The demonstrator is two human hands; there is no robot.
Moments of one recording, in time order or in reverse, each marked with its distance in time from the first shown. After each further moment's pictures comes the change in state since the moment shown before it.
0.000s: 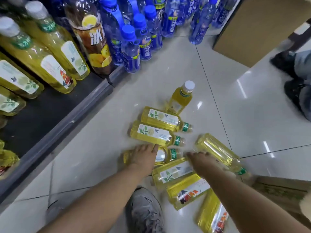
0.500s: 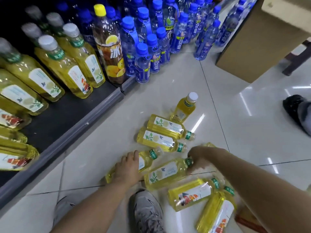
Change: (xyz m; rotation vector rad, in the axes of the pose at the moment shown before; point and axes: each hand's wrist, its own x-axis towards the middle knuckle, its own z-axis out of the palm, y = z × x) left_hand -0.063 -0.039 0.013 -0.255 0.091 -0.326; right_hand -0.020 0.002 -0.098 0.242 -0.296 -0.164
